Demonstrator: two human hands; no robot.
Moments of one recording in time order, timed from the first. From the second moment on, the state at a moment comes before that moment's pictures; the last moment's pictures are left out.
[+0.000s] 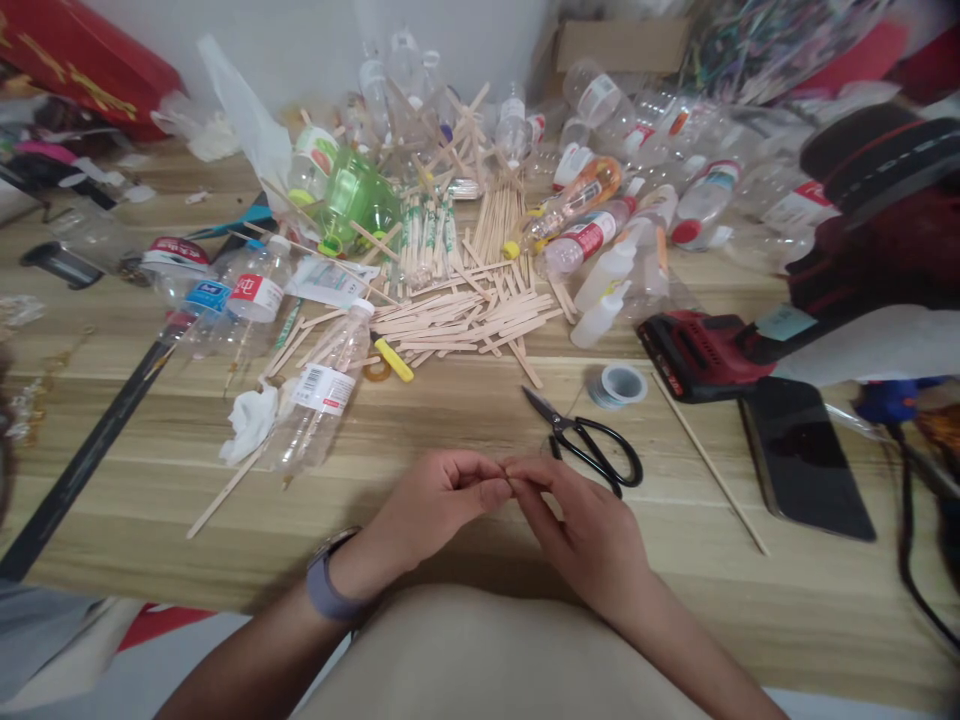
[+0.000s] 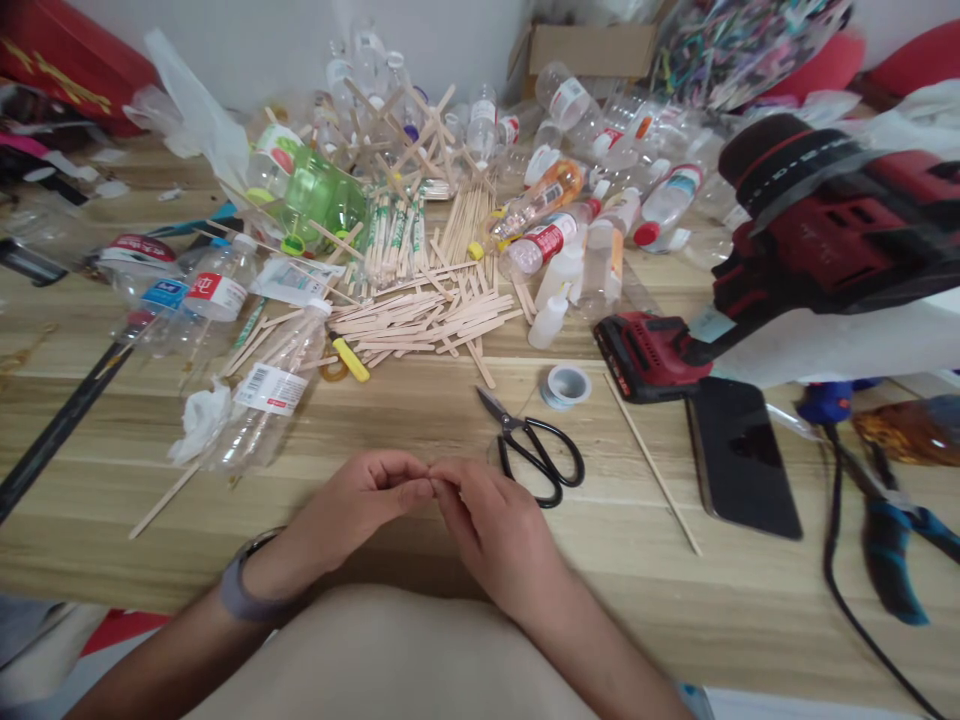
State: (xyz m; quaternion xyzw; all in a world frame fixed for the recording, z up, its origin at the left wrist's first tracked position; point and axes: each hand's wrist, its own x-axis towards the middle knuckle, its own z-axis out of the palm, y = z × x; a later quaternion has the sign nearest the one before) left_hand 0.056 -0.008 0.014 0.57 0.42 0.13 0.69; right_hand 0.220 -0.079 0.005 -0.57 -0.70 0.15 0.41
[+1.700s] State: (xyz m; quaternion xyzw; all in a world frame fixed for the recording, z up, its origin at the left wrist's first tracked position) left_hand 0.061 -0.021 0.017 0.39 0.44 0.18 0.79; right_hand 0.221 -0.081 0.008 -0.51 -0.68 0.28 0.45
